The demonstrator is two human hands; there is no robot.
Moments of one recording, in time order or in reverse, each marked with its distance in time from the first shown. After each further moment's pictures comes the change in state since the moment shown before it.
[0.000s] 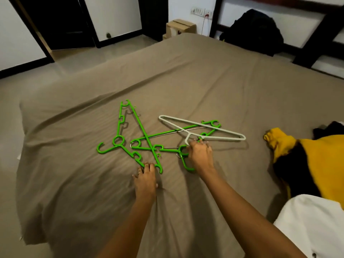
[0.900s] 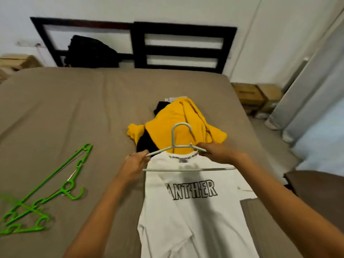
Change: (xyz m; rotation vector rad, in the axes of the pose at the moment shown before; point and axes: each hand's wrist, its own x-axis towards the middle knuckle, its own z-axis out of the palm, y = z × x) left_hand -0.171 0.292 -0.167 -0.496 -0.065 1.204; right_hand -0.284 0.257 -0.389 0.208 -0.418 0.449
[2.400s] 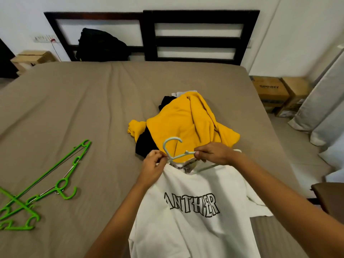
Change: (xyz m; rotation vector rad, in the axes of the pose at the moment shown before) left_hand 0.044 0.015 0.105 -0.430 0.143 -0.218; right_hand 0.067 0.076 0.020 -0.094 0.001 -0.244
